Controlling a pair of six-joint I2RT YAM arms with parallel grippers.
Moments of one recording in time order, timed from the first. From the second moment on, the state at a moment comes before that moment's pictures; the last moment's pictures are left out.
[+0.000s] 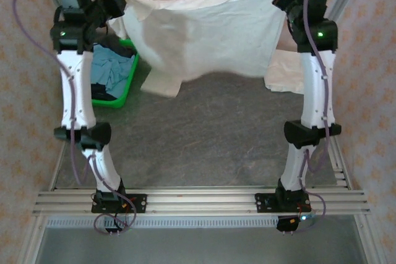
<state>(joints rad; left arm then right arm) 0.06 1.86 2.59 -0.92 0.31 -0.39 0.16 1.94 2.73 -0.94 0.21 0.45</state>
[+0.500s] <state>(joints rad) -0.12 1.07 0.93 -0.60 0.20 -0.41 0.16 1.22 1.06 -0.66 0.16 0.50</state>
